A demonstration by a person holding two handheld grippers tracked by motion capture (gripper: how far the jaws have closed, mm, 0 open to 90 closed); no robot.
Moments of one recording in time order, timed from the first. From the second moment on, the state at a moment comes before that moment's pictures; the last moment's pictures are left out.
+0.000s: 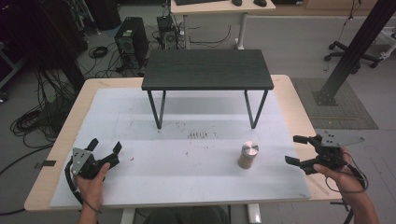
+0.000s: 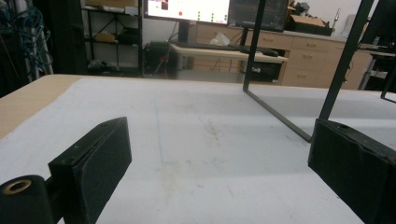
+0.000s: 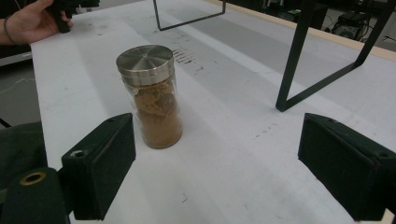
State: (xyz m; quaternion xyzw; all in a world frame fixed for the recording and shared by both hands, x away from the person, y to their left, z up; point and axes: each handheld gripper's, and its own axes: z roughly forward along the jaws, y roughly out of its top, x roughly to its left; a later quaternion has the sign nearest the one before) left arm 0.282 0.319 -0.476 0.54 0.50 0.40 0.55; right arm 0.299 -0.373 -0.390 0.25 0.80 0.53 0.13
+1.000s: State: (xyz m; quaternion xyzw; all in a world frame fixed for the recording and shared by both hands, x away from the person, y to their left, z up) left arm 0.281 0.319 -0.476 0.54 0.49 0.40 0.55; right arm 0.301 -0.345 -0.400 0.23 0.82 0.52 0.11
